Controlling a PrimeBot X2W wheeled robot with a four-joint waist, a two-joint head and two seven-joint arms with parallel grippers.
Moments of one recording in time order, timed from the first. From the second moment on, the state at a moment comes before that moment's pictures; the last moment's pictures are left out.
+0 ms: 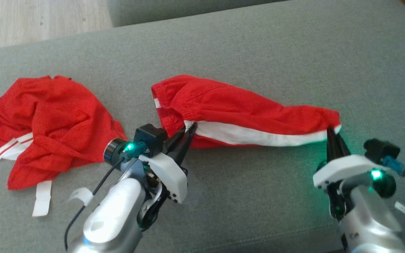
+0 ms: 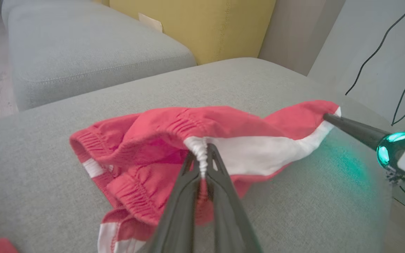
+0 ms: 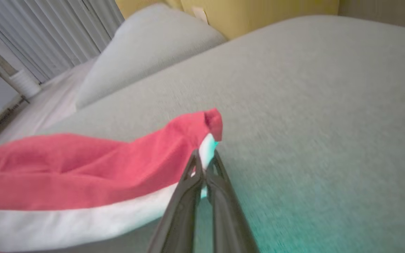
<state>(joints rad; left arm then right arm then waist) -0.40 0.10 -0.60 0.41 -0.33 -0.10 -0.07 -0.42 -0.05 -0.02 0.89 0.32 0.13 -0.24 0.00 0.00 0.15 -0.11</state>
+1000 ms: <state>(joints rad) -0.69 0.19 -0.50 0.20 -0.49 -0.11 0.02 -0.47 -0.06 -0.08 -0.02 0.32 0.13 0.24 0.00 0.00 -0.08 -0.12</state>
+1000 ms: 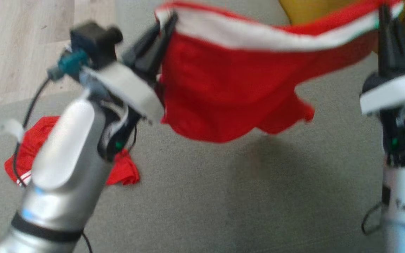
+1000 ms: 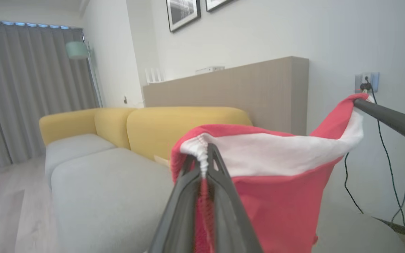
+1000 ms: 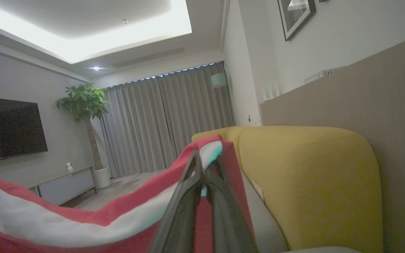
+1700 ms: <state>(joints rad) -1.16 0.25 -0.54 0.48 -0.44 -0.12 0.01 -1.03 -0.06 -0.09 0.43 0.17 0.13 0.12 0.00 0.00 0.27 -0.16</state>
